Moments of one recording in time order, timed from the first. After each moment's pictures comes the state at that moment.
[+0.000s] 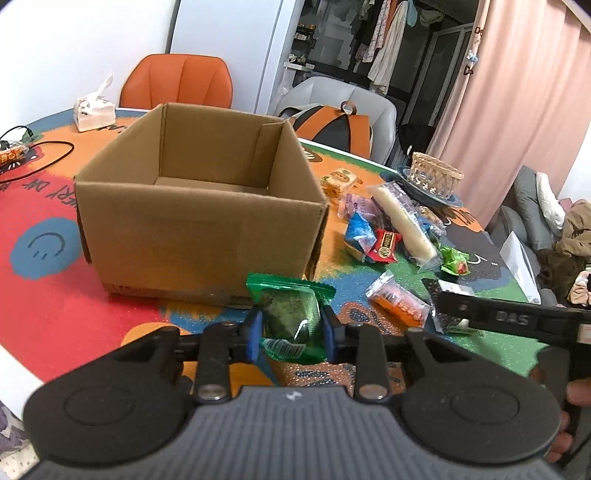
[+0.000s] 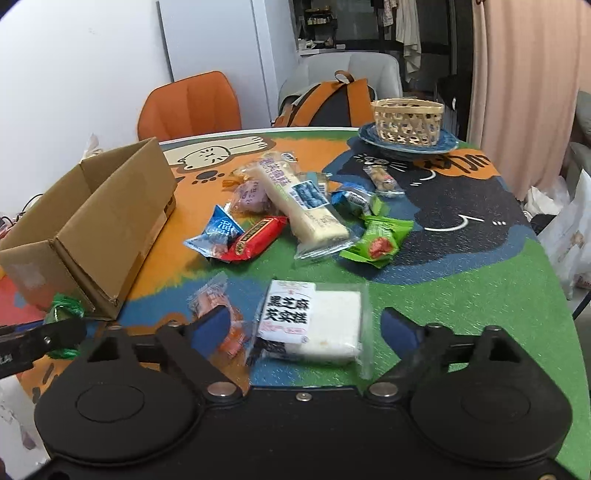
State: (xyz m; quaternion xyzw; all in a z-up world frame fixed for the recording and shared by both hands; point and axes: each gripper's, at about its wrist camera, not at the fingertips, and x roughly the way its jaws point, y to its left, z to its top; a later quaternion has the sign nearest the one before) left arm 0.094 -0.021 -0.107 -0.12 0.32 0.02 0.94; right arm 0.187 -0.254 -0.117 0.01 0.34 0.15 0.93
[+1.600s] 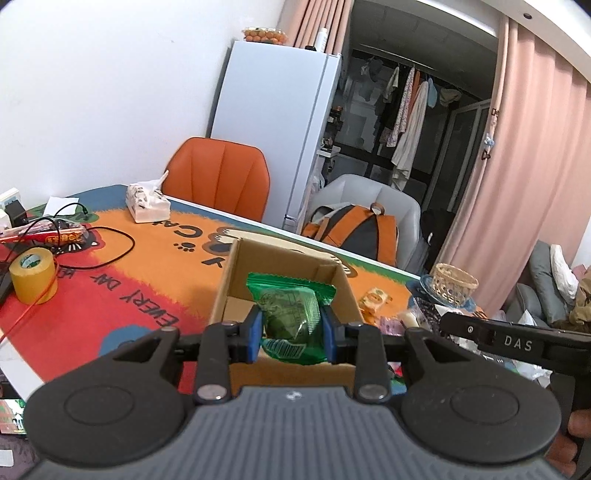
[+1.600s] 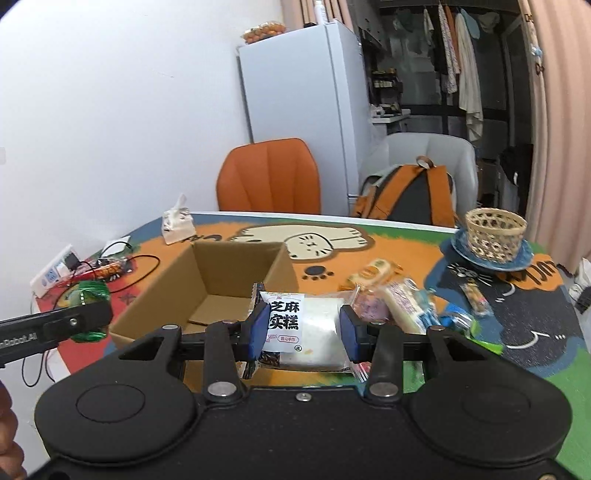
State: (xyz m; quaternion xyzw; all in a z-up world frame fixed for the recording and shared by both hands) left arm 0.057 0.040 -0.019 -0.14 0.20 0.08 0.97; right arm 0.165 -0.187 -0.021 0.02 0.24 0.25 0.94
